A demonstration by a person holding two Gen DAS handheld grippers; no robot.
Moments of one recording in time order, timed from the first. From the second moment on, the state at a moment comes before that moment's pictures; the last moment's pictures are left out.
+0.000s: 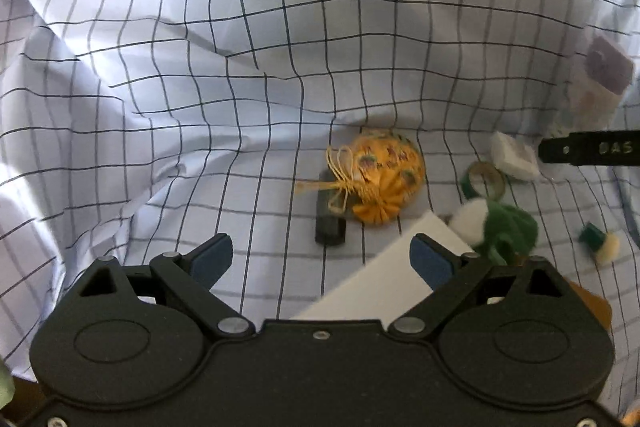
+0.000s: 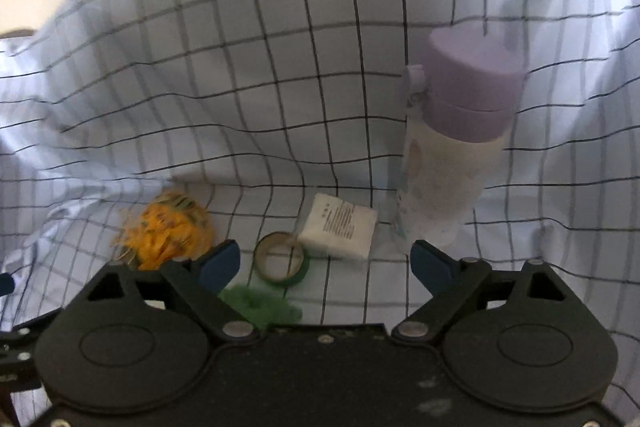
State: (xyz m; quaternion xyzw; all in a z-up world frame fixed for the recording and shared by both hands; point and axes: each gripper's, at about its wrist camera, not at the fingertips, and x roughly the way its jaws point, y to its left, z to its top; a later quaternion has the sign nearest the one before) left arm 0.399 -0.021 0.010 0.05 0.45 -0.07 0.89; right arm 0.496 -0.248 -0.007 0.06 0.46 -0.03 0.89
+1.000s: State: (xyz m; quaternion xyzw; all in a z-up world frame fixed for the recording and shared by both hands) left arm 0.460 -0.034 -0.014 0.03 0.44 -0.08 0.89; right arm 0.534 -0.242 -0.066 0.08 0.49 -0.09 0.87
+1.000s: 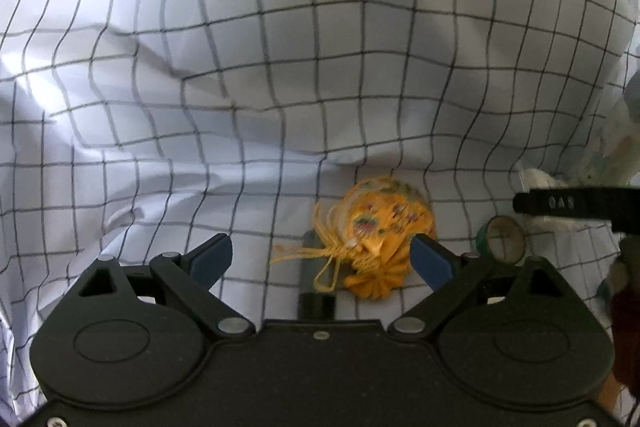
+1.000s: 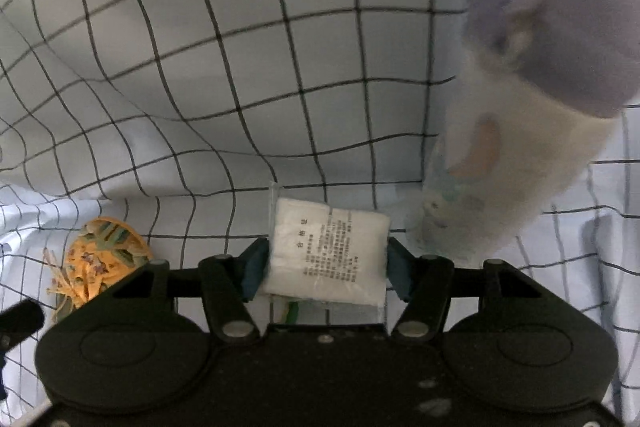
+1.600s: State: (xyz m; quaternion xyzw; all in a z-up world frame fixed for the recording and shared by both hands) left arm 0.490 -0.110 -0.067 0.12 0.47 -0.08 0.87; right arm 0.485 -0.248 -0.027 0.04 0.46 -0.08 0.88
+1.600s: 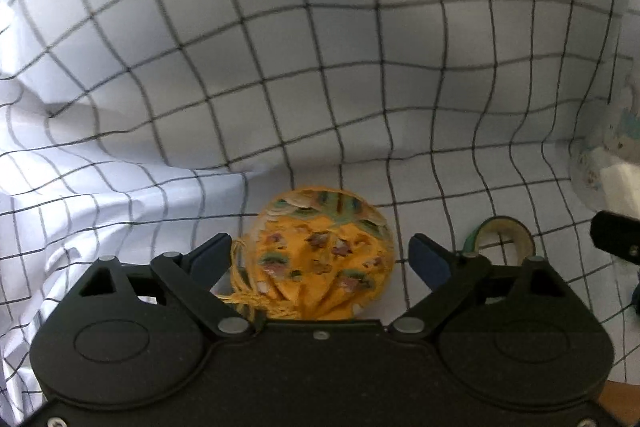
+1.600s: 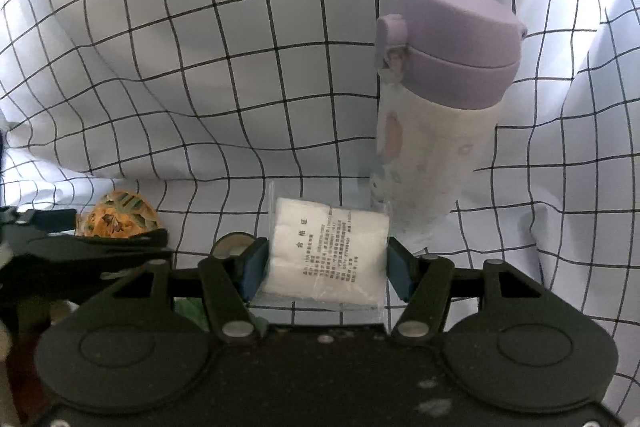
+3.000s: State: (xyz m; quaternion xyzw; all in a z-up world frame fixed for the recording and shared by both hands) left arm 0.349 0.131 -0.010 -0.04 0.44 0.10 0.89; right arm 0.447 0.000 -0.010 -0.07 0.42 0.21 0.88
